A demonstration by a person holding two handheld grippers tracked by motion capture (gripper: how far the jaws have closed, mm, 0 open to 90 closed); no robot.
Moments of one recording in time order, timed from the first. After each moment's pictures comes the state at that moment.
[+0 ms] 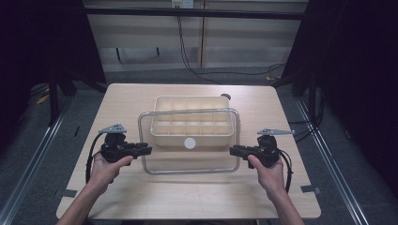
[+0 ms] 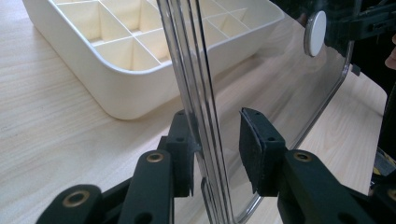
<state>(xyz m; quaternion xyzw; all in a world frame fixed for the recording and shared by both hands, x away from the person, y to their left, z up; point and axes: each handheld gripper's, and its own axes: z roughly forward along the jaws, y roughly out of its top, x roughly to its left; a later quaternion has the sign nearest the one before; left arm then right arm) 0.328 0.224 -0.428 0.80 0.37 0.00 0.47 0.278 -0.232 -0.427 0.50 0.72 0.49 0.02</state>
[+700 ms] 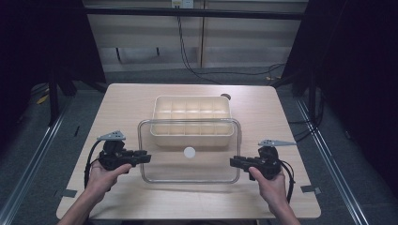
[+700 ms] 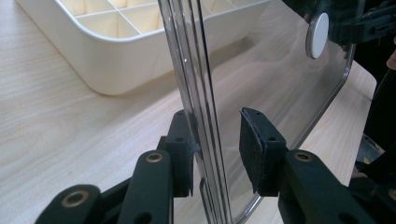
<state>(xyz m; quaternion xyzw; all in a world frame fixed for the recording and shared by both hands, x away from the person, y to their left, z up) 0.308 0.228 -0.432 0.81 0.37 -0.02 0.46 0.249 -0.228 -0.434 0.50 0.72 0.48 0.01</state>
